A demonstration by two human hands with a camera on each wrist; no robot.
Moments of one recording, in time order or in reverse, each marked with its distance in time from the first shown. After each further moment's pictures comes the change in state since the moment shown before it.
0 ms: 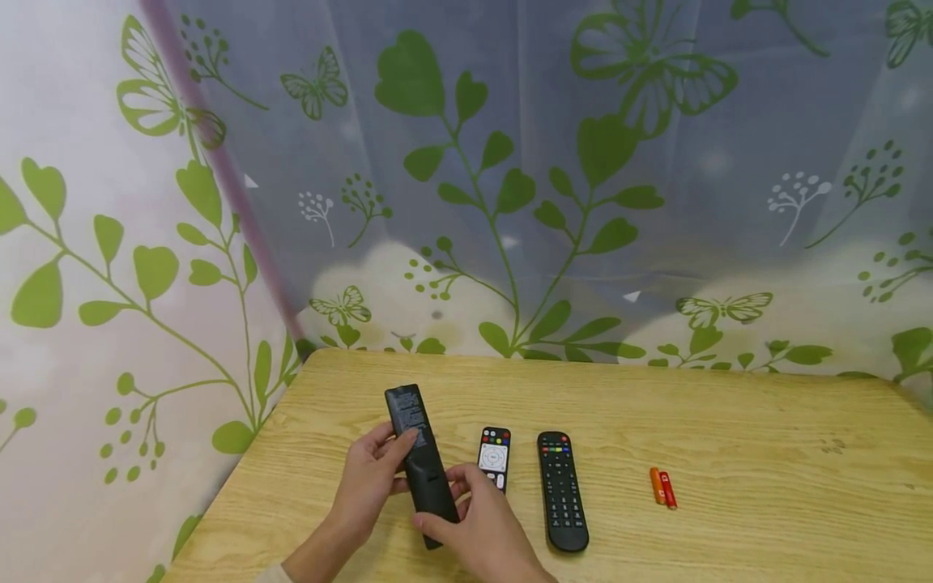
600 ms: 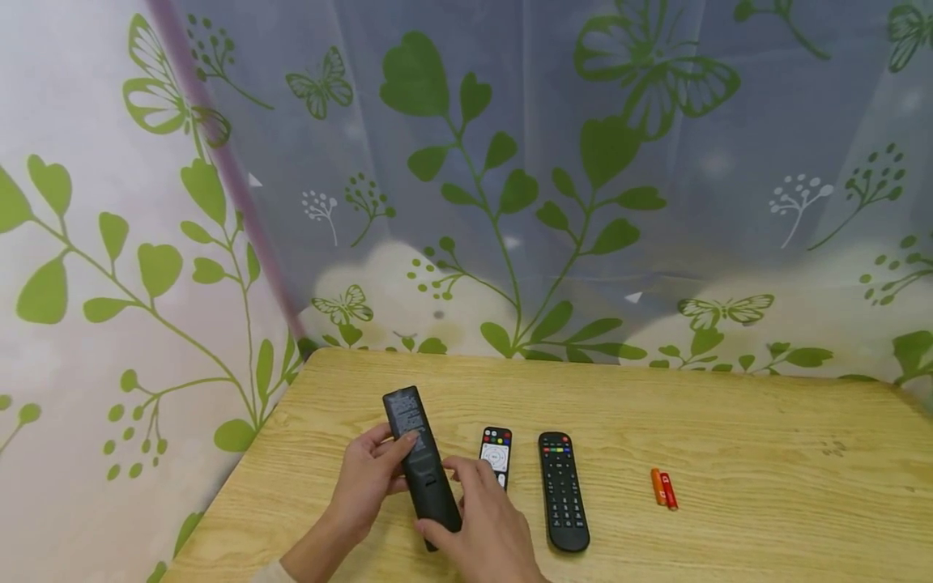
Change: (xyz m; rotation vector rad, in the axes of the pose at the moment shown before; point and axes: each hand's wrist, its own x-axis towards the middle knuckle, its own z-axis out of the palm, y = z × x) left_hand 0.002 -0.002 -0.006 -0.064 -0.002 -0.026; right_hand -0.007 -0.001 0.004 -0.333 0.085 -0.140
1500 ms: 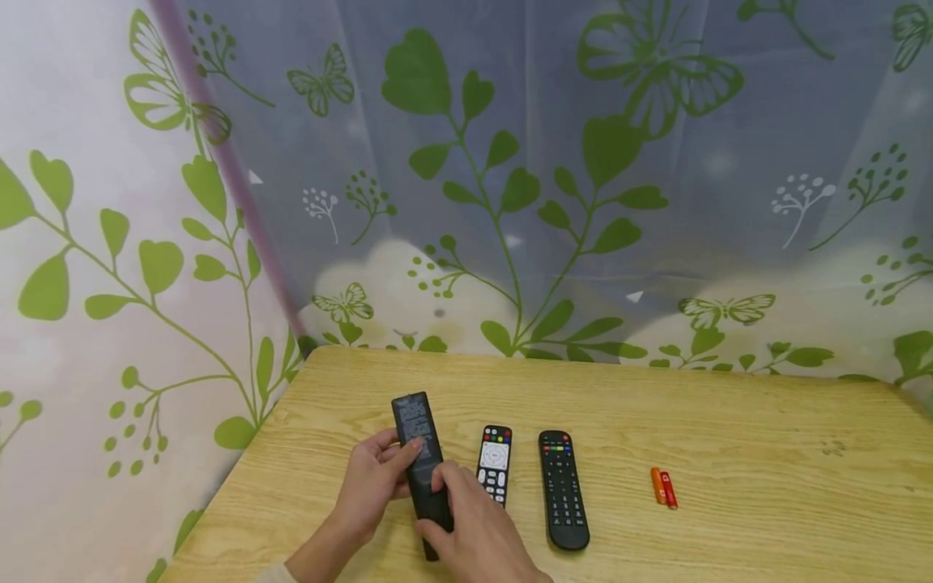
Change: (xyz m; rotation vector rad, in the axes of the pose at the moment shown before) left_hand -0.003 -0.007 0.000 0.032 -0.027 -0.006; right_hand 0.003 0.000 0.000 0.045 -0.099 -0.131
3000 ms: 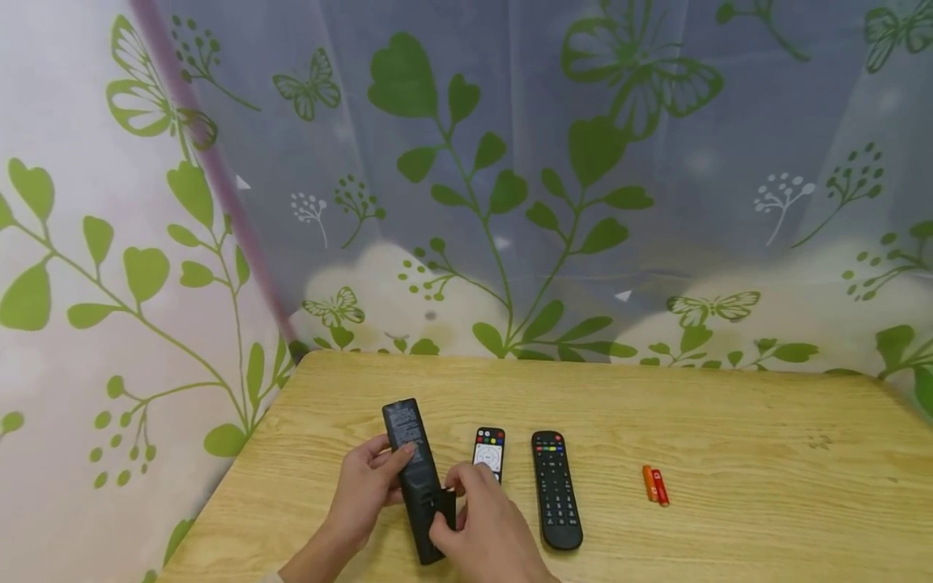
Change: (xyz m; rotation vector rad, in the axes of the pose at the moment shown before) left_hand 0.003 -0.007 0.002 0.018 0.053 -0.010; right_hand -0.009 -0.002 -0.013 0.001 0.083 0.107
